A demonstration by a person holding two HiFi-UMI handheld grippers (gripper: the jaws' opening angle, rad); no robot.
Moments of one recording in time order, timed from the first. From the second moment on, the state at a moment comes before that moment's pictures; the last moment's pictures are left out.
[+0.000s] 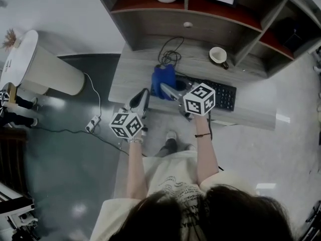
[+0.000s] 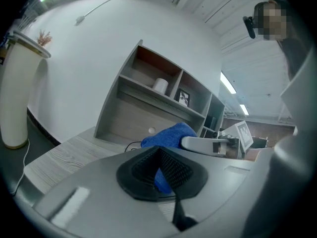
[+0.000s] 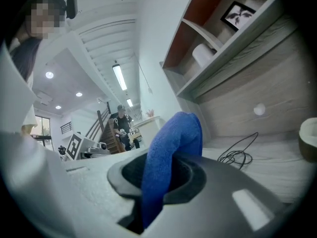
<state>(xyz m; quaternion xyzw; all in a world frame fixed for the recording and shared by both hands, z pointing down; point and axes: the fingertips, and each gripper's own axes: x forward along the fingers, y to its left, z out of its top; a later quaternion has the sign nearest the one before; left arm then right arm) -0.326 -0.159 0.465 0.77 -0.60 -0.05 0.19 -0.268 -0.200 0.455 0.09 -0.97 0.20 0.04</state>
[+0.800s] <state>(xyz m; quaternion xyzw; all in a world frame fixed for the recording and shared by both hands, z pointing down) -0.282 -0.131 0.425 0.79 -0.60 -0.05 0.14 -0.233 -0.164 0.417 0.07 -0.99 0.15 0.01</state>
